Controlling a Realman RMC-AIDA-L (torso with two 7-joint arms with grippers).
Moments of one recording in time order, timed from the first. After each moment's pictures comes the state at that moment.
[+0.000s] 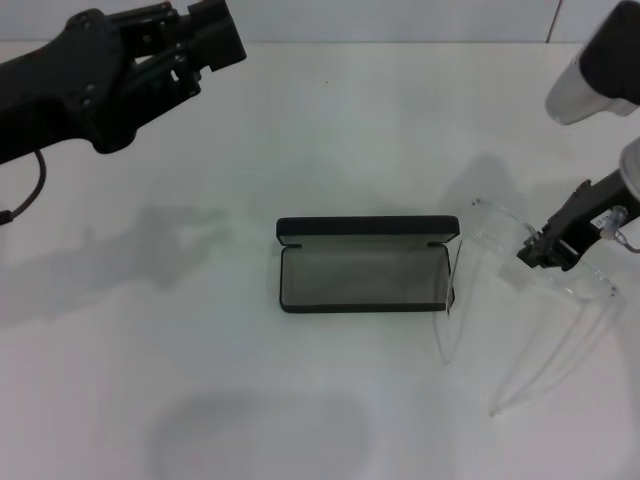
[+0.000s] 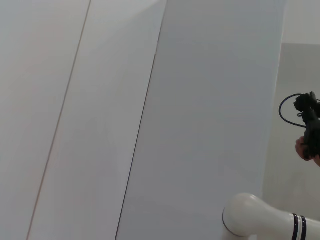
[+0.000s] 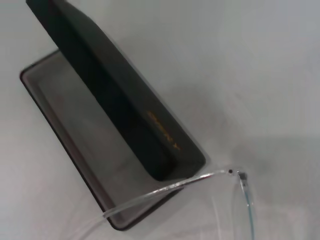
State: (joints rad) left arm -0.25 -2.08 1.00 1.16 1.28 1.73 -1.69; right arm 0.68 2.02 -1.36 -1.15 -2.52 -1.46 2.34
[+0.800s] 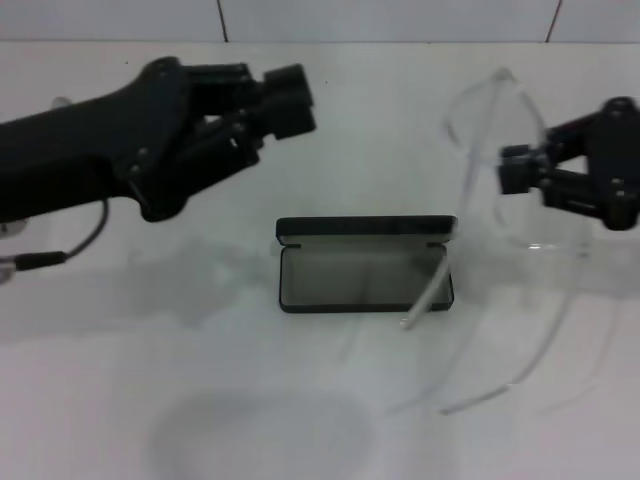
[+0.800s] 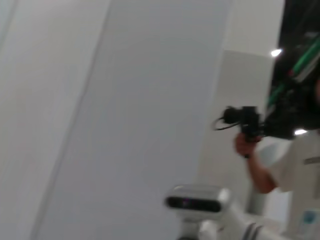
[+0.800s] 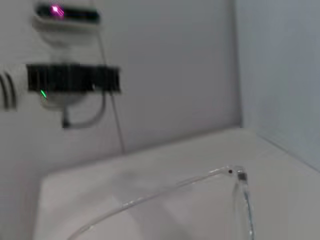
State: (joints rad) left arm -0.31 -2.09 1.07 1.06 1.26 1.85 -1.69; right arm 0.37 2.02 -1.01 -1.41 -1.75 -1.73 1.86
